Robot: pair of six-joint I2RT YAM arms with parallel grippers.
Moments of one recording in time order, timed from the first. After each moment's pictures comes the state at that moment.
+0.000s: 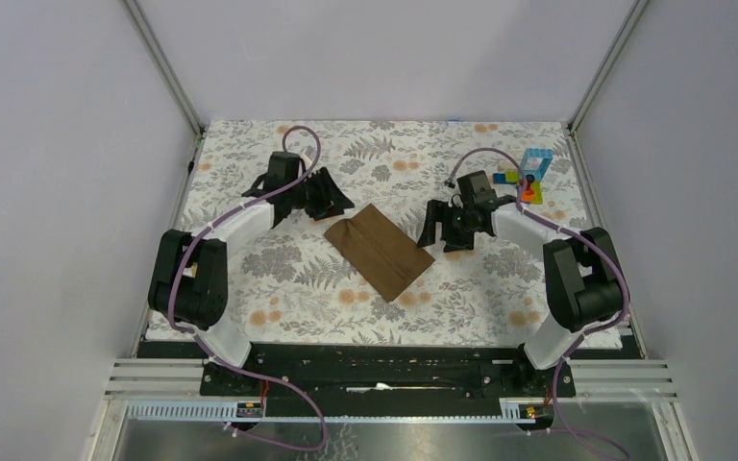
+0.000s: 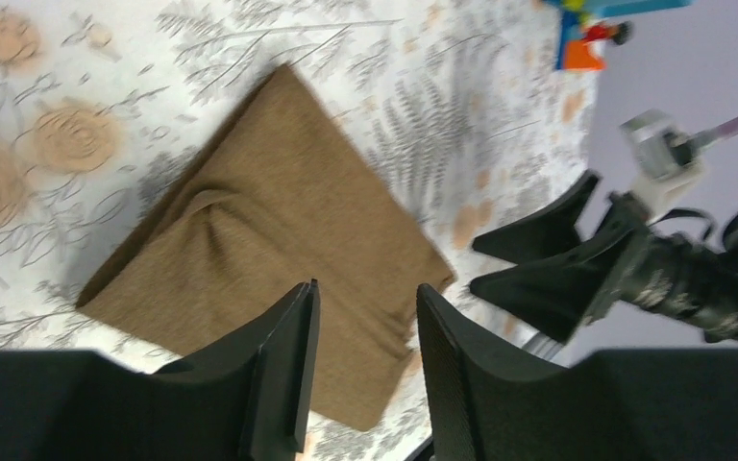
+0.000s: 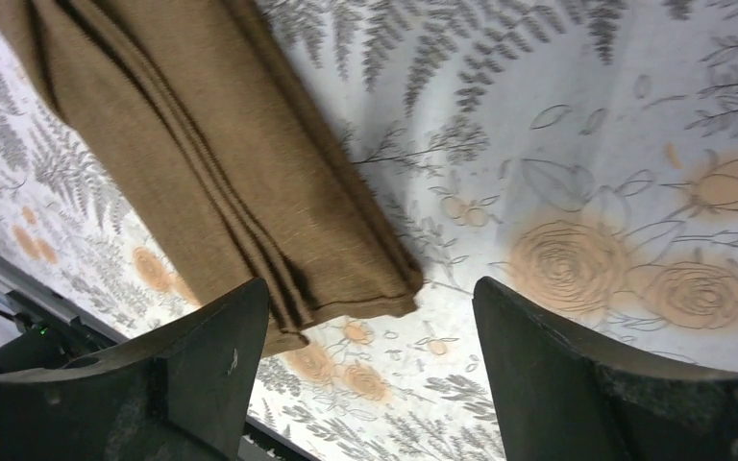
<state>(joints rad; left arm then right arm) -0.26 1.65 1.09 -0.11 0.53 -0.73 0.34 1.66 1.00 -0.40 -0.37 0.42</state>
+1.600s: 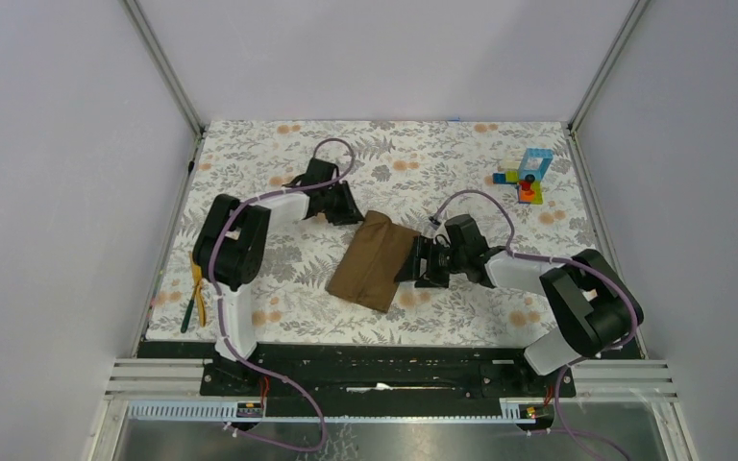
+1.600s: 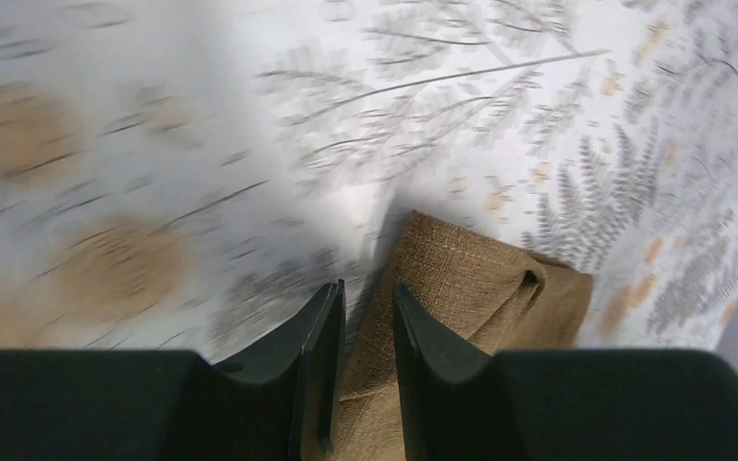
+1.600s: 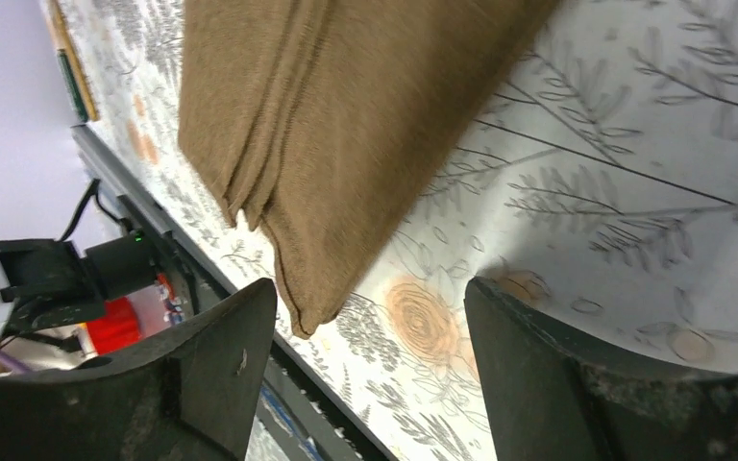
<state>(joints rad) -0.35 1.97 1.21 -0.15 0.29 -0.66 0.51 1.52 0.59 0.06 -0.51 0.69</state>
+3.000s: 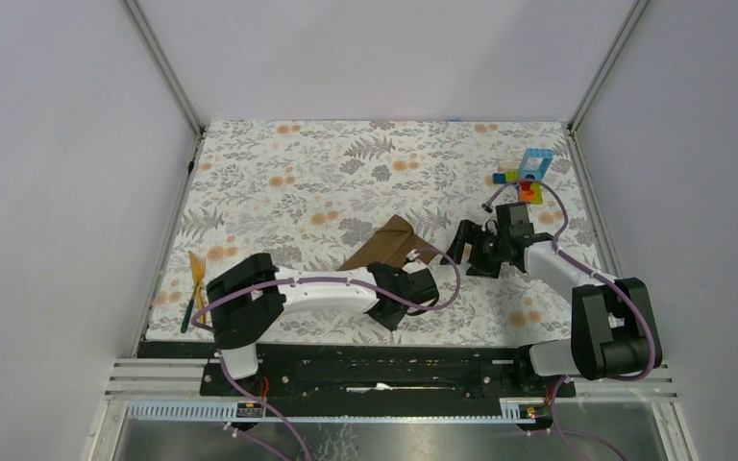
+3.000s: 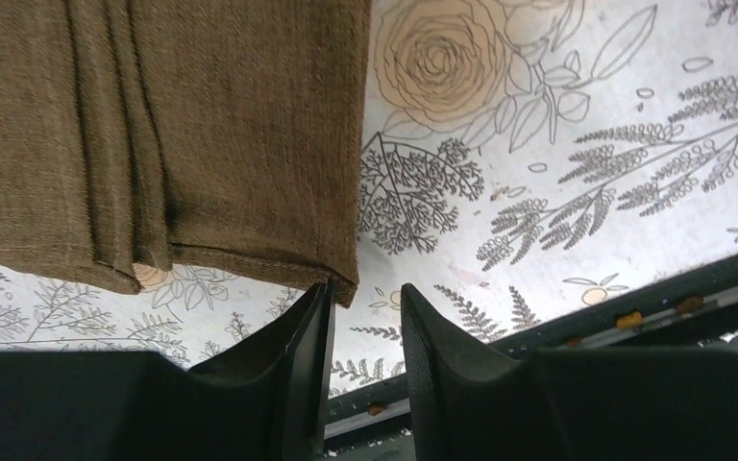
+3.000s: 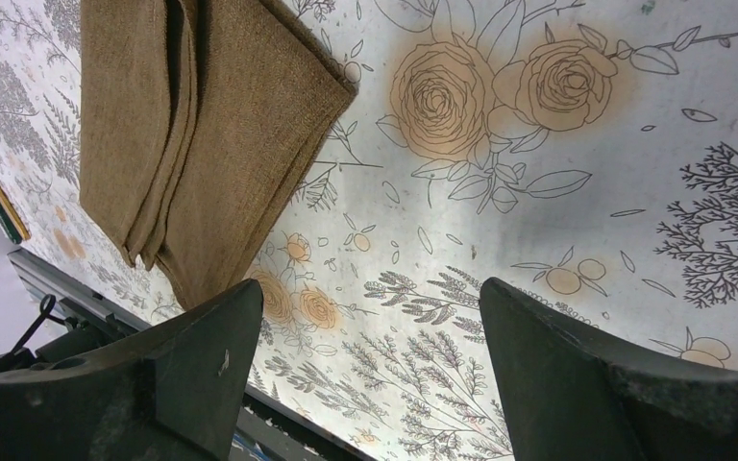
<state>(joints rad) -1.23 1.79 1.17 -0.74 -0.26 -0.58 0.17 1.38 0.66 -0.31 -0.44 0.48</state>
